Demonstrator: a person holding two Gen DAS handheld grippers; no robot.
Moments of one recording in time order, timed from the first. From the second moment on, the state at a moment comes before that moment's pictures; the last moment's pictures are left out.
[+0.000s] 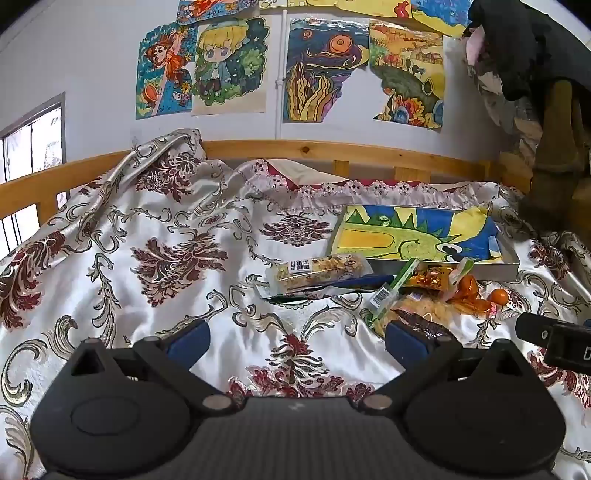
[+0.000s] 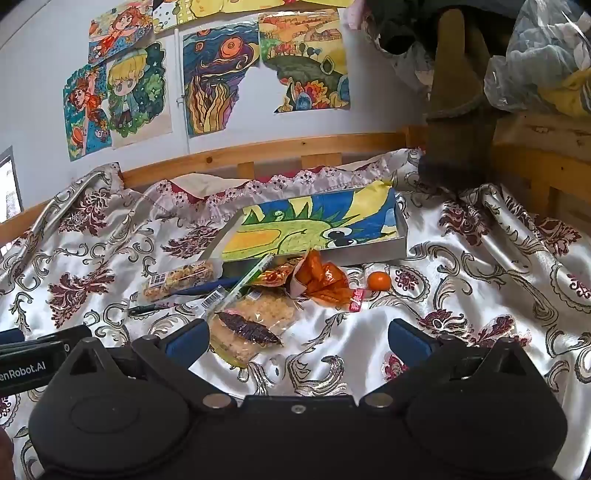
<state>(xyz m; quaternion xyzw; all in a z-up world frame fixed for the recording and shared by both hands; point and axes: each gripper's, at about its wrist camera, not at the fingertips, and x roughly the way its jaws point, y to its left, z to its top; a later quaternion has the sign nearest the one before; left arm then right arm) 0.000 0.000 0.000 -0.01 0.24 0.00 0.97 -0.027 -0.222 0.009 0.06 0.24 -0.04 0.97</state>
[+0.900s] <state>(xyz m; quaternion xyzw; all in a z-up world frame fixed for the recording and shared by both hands) 0.000 0.000 0.000 -0.01 0.24 0.00 0.97 -0.026 -0.224 0.008 0.07 0.24 -0.04 0.97</state>
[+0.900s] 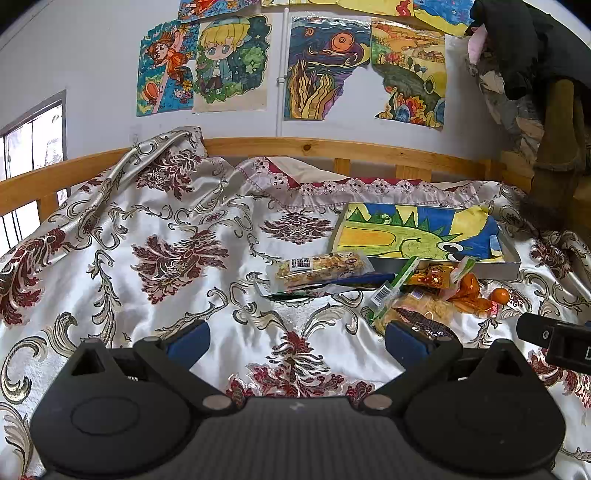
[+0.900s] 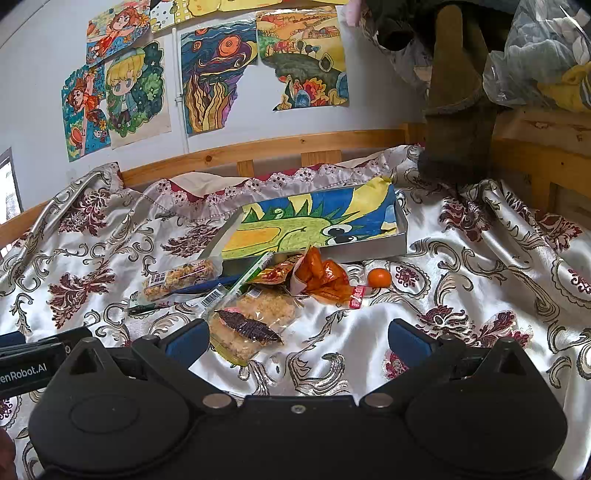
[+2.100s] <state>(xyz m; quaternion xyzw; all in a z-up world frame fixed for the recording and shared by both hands) 0.000 0.000 0.000 -0.01 0.24 0.00 0.97 -0.025 -0.224 0.006 0.07 0.25 -0.04 0.97</state>
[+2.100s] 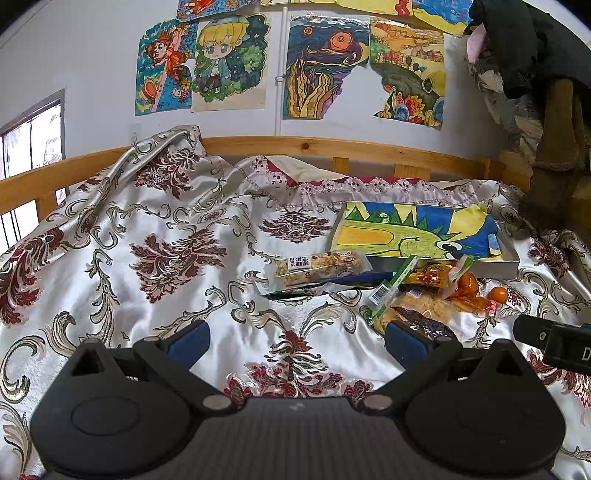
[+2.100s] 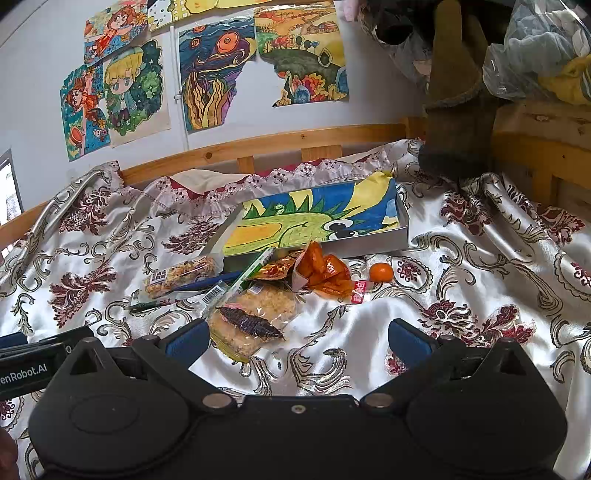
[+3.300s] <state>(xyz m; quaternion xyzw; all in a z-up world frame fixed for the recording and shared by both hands) 0.092 -0.003 -0.014 0.01 0.29 -0.09 0.95 0.042 -0.225 -0.011 -0.04 0.30 0.09 0.95</state>
